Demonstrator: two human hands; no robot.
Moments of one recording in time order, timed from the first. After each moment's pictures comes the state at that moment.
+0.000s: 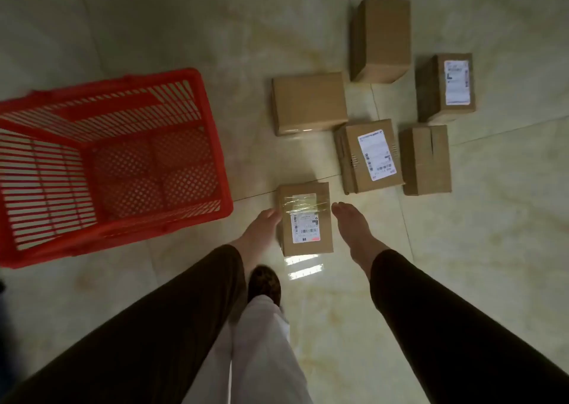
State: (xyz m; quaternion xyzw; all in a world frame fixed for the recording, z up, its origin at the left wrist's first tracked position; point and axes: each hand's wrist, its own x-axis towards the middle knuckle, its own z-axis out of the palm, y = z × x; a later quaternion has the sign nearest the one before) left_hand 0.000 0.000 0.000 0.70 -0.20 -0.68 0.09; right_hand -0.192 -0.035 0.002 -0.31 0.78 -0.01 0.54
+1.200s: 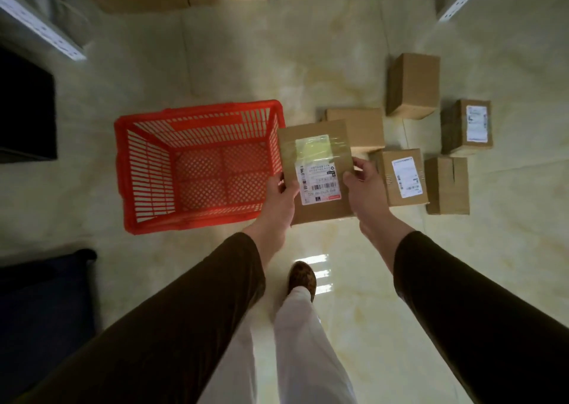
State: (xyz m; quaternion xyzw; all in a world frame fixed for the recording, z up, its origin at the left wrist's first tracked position) left_hand 0.105 0.002 0.177 0.68 -0.08 -0.65 0.33; right_hand -0.041 -0.056 0.173 -0.41 0.74 -0.20 0.50
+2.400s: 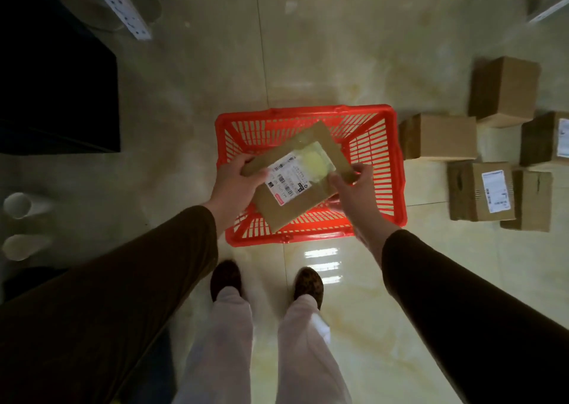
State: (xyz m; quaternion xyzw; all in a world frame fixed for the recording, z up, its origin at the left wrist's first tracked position) left_hand 0.468 0.031 0.098 0.72 -0.21 -0.59 0.29; right_hand 0.242 -0.021 0.099 -0.37 0.71 -0.17 0.57
